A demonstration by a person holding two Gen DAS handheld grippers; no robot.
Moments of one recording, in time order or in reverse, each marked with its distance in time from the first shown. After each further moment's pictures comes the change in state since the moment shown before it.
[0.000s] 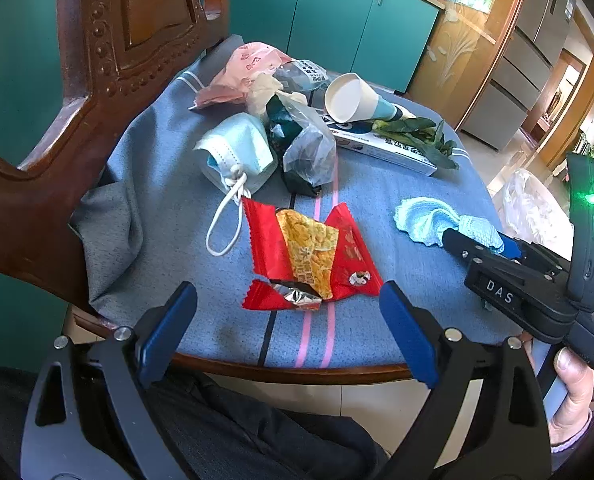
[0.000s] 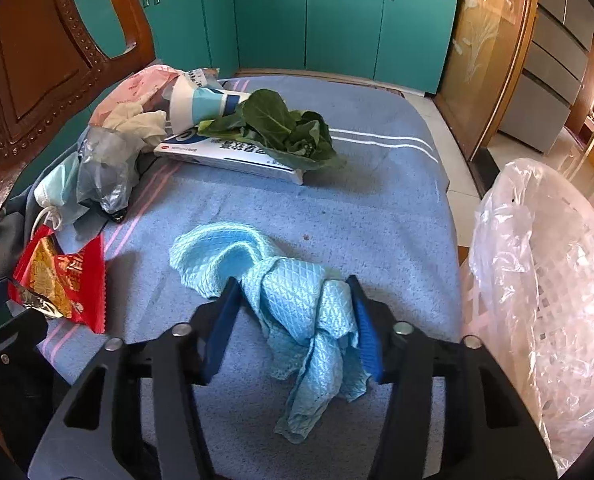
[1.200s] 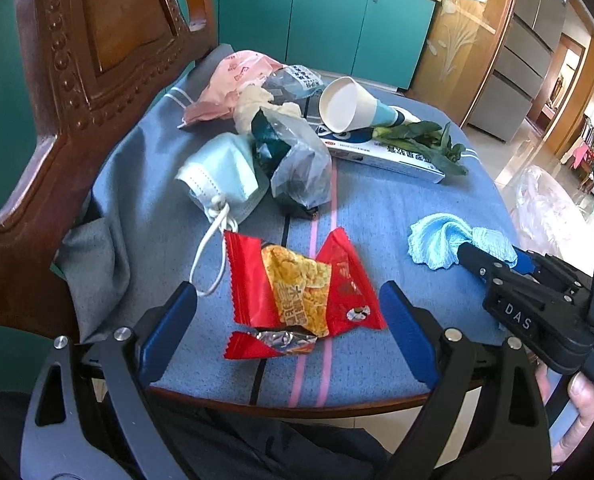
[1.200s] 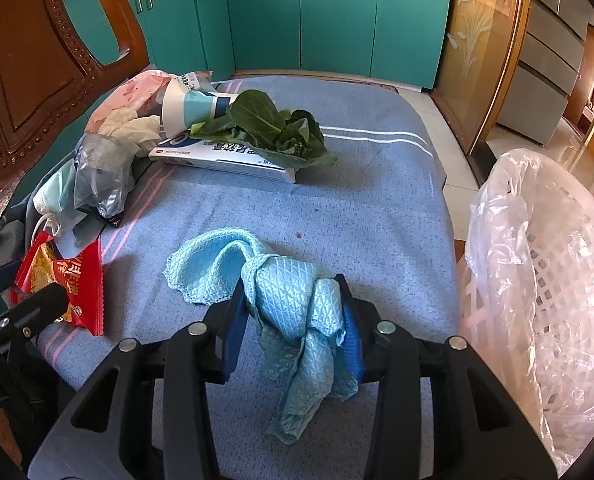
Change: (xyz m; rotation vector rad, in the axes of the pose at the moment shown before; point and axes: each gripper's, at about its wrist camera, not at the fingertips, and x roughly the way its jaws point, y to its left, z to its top) left arm 0.017 -0.013 0.016 0.048 -0.011 0.044; right arm 0.001 -0.004 0.000 0.030 -0.001 0.013
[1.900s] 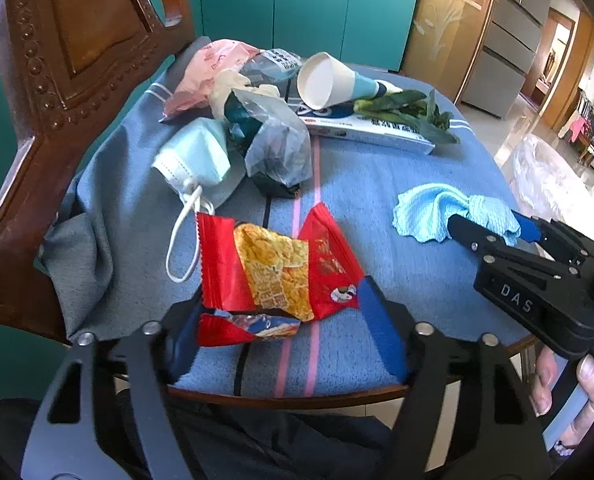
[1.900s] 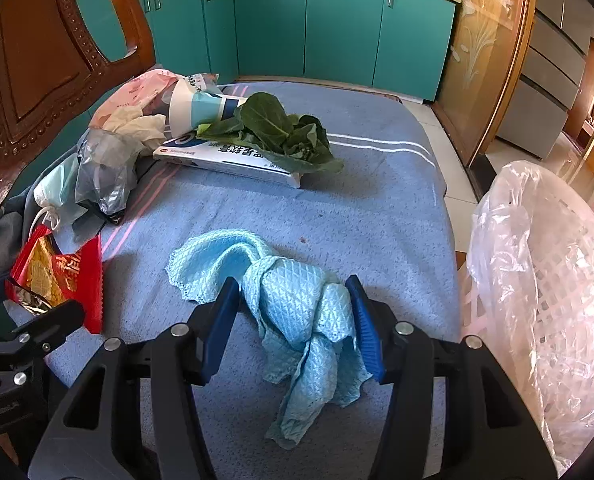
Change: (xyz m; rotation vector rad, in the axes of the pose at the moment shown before) left arm 0.006 -0.015 -0.009 0.082 0.032 0.012; right arm -0.002 0.003 -0.002 -0.035 -0.031 -0.011
